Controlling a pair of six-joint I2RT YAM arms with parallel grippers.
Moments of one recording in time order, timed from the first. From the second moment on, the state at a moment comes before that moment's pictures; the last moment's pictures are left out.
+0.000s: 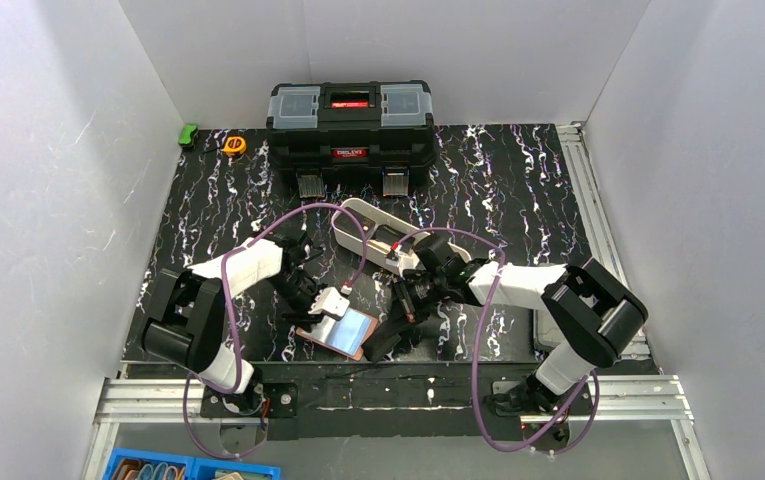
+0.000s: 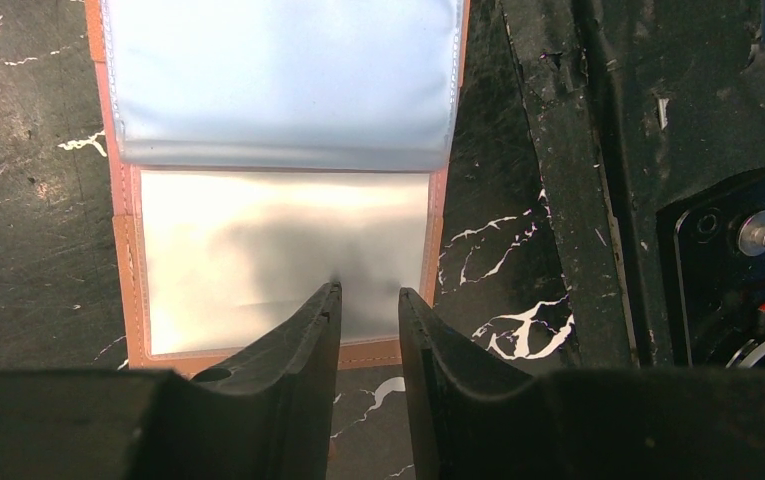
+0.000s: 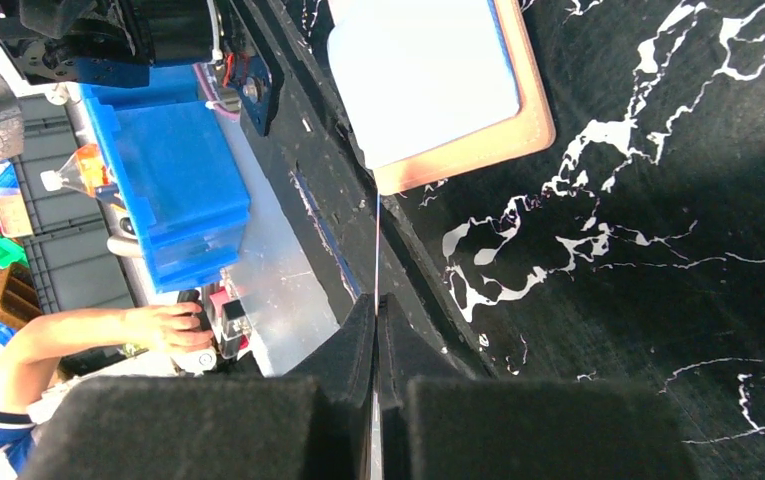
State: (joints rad) left arm -0.37 1.52 0.82 -1.05 0.55 1.57; right arm 0.82 1.58 0.72 -0.01 -0.81 0.62
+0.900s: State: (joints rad) left arm -0.37 1.52 0.82 -1.05 0.55 1.57; right arm 0.78 1.67 0.74 0.05 -0.89 0.61
